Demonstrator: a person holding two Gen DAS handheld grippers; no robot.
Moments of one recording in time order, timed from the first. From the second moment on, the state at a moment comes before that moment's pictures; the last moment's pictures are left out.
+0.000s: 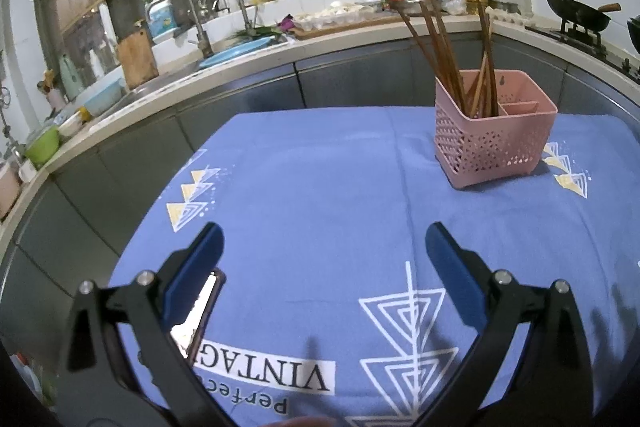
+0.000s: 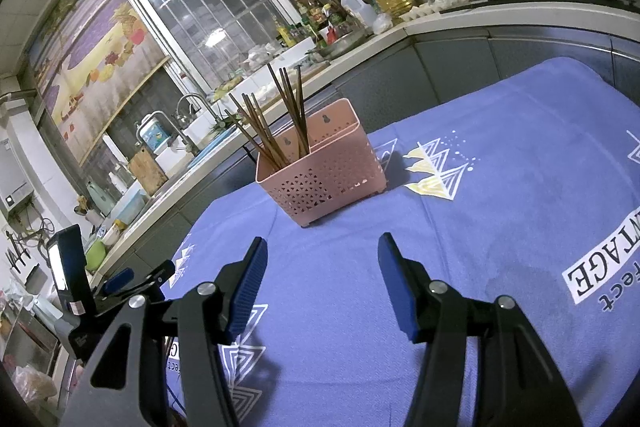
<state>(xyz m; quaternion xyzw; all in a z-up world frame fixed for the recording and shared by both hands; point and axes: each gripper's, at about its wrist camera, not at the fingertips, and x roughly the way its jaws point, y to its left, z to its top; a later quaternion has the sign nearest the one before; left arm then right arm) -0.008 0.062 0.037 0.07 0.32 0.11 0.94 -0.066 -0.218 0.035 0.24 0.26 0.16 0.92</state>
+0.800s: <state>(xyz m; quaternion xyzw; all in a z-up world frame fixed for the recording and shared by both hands) -0.009 0.049 0.031 0.09 0.32 0.10 0.94 -0.067 -0.219 0.036 0.24 0.26 0.16 0.92</state>
